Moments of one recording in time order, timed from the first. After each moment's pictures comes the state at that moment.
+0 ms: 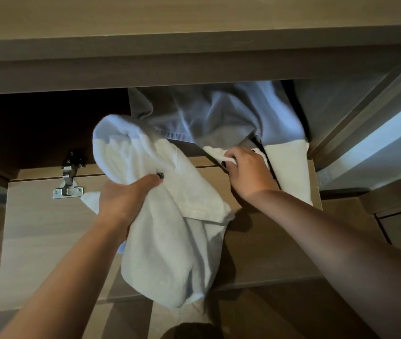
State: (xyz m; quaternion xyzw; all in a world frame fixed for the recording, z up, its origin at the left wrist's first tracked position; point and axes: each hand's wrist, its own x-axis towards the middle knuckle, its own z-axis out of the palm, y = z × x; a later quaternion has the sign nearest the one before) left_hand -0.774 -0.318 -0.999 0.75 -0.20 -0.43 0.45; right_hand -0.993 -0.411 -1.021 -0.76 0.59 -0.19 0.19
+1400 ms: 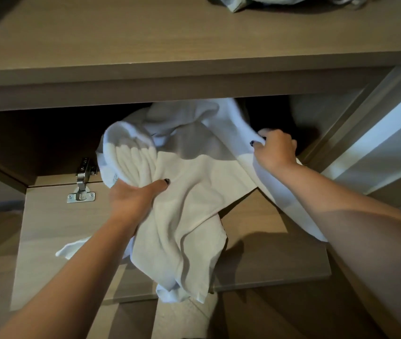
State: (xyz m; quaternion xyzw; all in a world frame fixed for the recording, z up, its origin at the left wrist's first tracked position) left_hand -0.772 -0.319 -0.996 0.79 -0.24 -0.37 0.42; right_hand -1.026 -0.459 -0.995 -0.68 0.69 -0.19 0.16
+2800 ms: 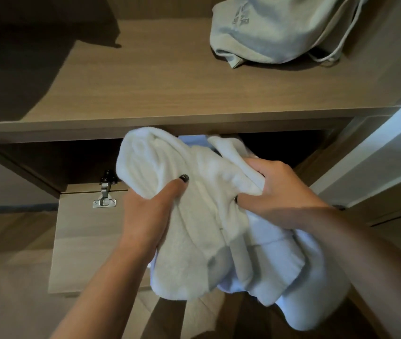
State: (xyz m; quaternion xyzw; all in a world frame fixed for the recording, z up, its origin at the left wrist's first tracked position) left_hand -0.818 -0.268 -0.855 0.67 -0.23 -0.44 0.55; right_hand -1.013 -0.338 -0.835 -0.73 0.50 -0.19 0.42
